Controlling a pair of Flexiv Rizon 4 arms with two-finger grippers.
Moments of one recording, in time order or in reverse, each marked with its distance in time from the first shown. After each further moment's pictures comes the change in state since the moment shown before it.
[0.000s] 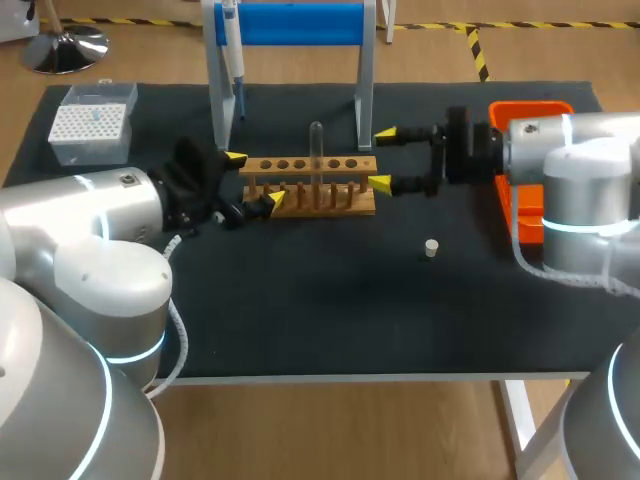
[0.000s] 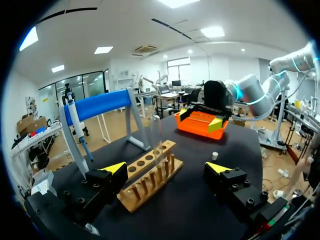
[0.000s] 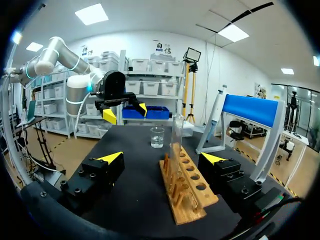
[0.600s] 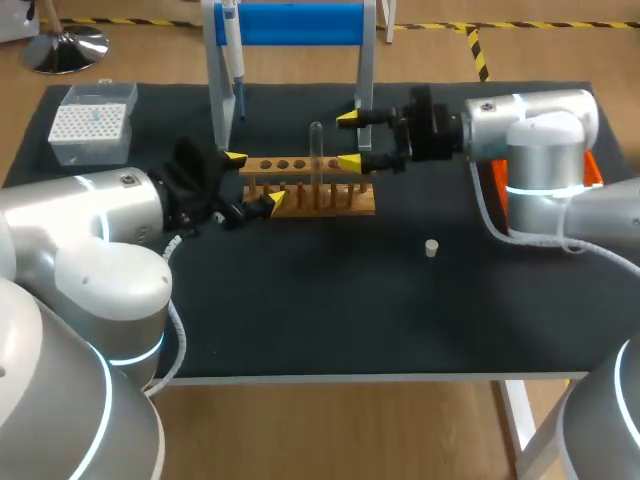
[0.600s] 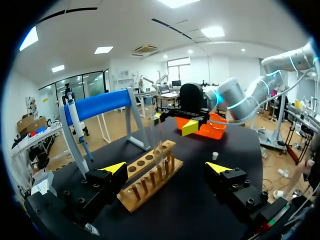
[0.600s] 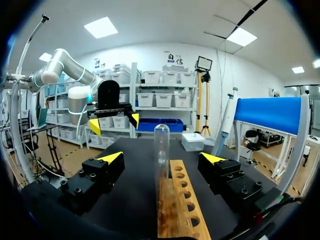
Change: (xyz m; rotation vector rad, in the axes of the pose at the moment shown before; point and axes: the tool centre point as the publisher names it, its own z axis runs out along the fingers) left arm 0.000 0.000 0.000 0.000 -0.001 0.000; right arm -0.031 0.011 0.056 -0.120 0.156 0.016
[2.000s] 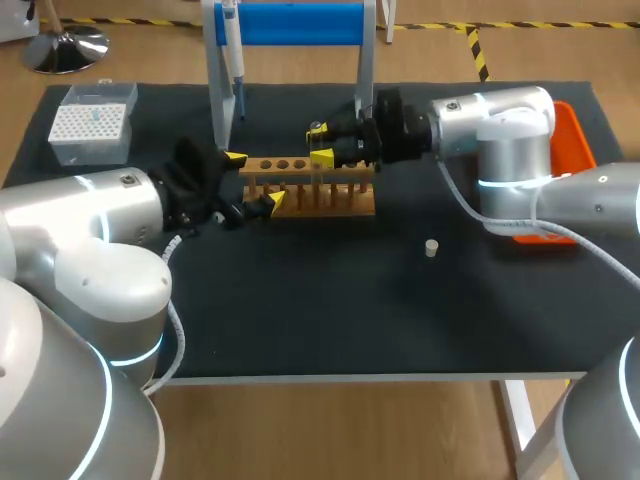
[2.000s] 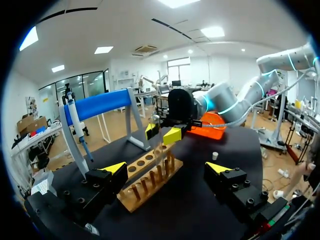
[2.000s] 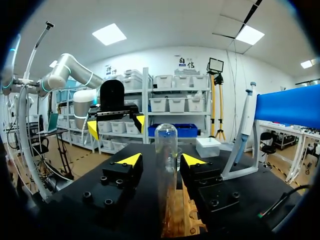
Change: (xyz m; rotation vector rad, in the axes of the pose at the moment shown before) left arm 0.000 0.000 0.000 0.000 0.000 0.000; right arm 0.007 -0.003 0.043 -0.048 0.124 0.019
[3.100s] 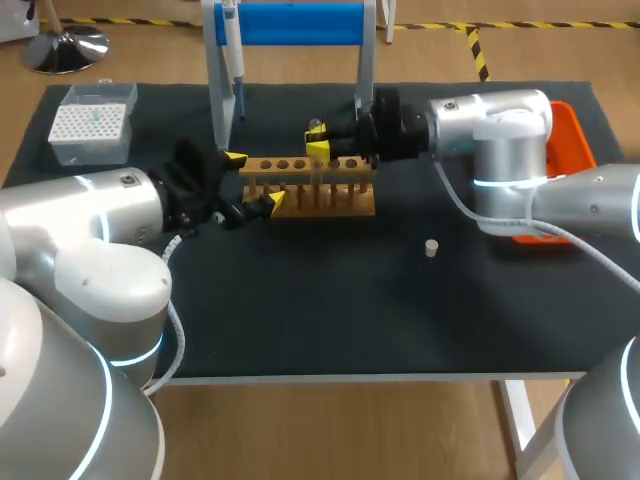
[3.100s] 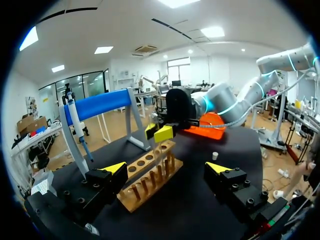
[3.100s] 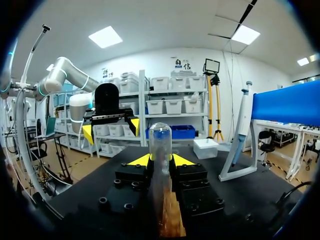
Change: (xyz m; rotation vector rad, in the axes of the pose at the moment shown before) left arm 0.000 0.000 0.000 0.000 0.000 0.000; right arm -0.008 0.004 0.003 -0.022 -0.021 0.030
